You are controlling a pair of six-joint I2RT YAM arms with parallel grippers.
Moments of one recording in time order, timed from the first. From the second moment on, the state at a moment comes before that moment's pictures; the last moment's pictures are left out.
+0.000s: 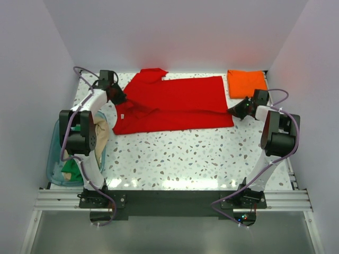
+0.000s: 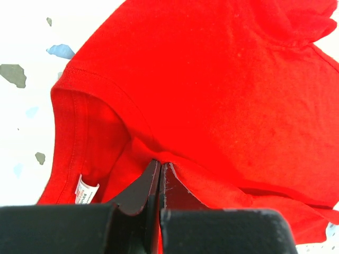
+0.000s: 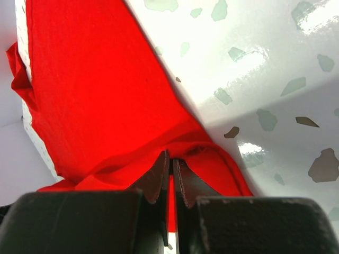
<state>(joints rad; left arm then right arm) -0.03 1.94 1.46 -0.41 0.08 -0.68 -0.21 1.92 1.14 -0.08 -0.41 0.80</state>
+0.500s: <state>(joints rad) -0.03 1.93 1.45 -0.40 0.10 -0.68 -0.21 1.95 1.20 -0.08 -0.46 0.81</state>
